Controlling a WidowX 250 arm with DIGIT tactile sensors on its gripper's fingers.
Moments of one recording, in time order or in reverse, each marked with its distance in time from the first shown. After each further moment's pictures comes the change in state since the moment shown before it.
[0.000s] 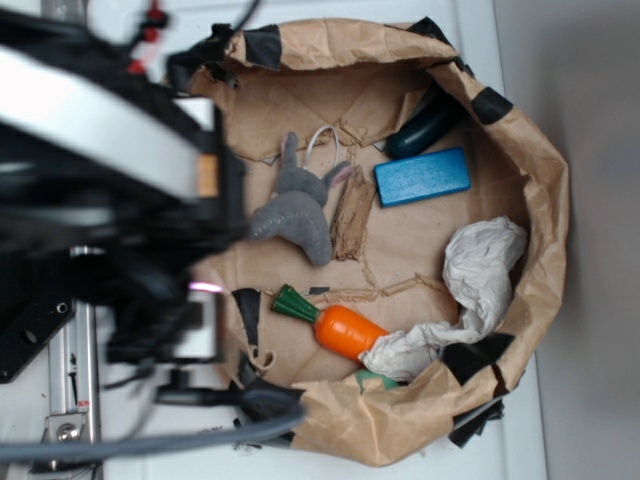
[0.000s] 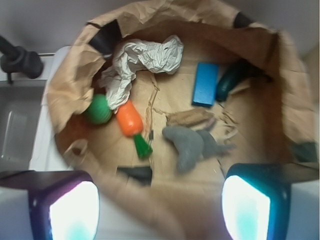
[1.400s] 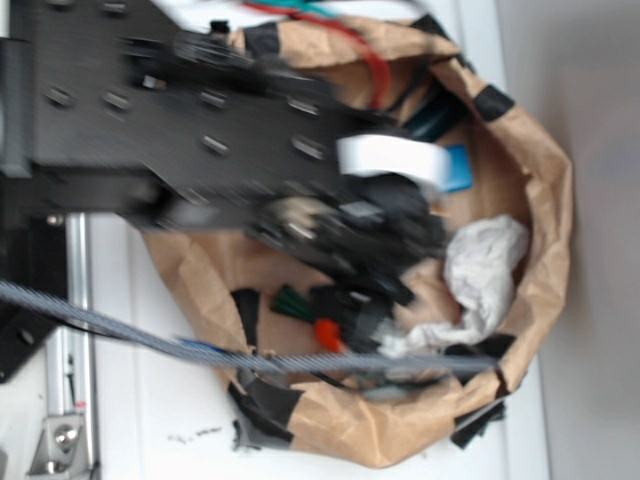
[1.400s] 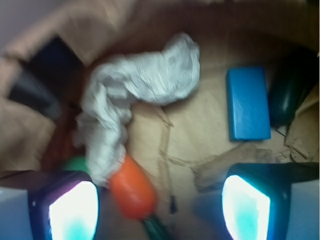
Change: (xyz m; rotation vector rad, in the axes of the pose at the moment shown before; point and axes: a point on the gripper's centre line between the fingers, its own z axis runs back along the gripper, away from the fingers) arm 0.037 0.004 -0.077 -0.096 -0.096 0.173
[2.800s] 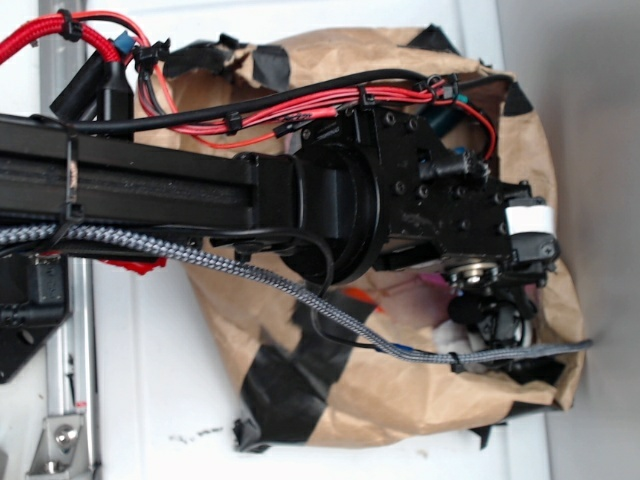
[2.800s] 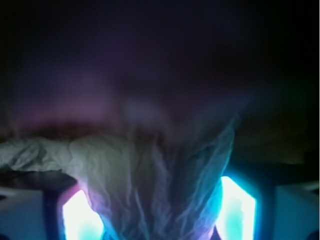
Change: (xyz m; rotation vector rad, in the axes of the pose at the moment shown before) arm 0.053 -0.018 -0.104 0.085 -0.011 0.040
